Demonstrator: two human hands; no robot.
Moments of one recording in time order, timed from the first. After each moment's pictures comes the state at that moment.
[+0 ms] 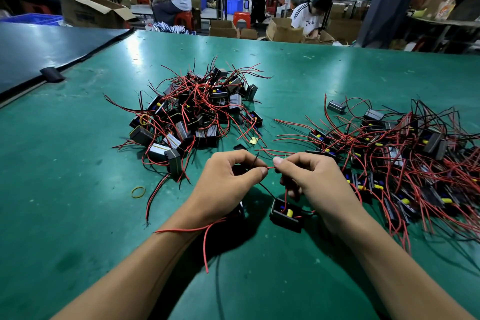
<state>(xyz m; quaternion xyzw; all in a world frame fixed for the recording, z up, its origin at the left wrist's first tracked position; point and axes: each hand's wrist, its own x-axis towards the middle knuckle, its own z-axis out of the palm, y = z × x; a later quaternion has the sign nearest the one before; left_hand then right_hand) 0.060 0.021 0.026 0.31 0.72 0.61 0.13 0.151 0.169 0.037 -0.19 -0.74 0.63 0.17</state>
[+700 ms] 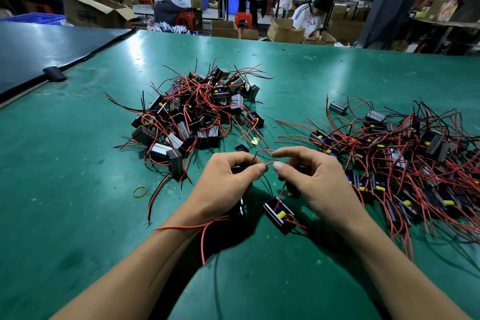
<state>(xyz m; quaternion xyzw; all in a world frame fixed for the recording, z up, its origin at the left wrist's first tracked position) 0.055 0.020 0.023 0.30 0.71 0.62 0.16 0.154 0.177 0.031 -0.09 -0.80 0.56 0.21</state>
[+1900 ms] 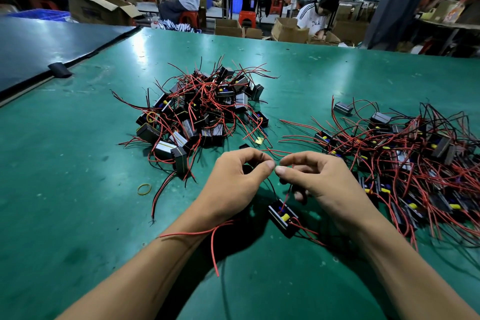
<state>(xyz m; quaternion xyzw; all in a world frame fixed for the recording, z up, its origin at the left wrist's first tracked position) 0.059 0.026 0.024 0.32 0.72 0.60 0.12 0.153 0.178 0.039 -0.15 -0.74 0.64 0.13</state>
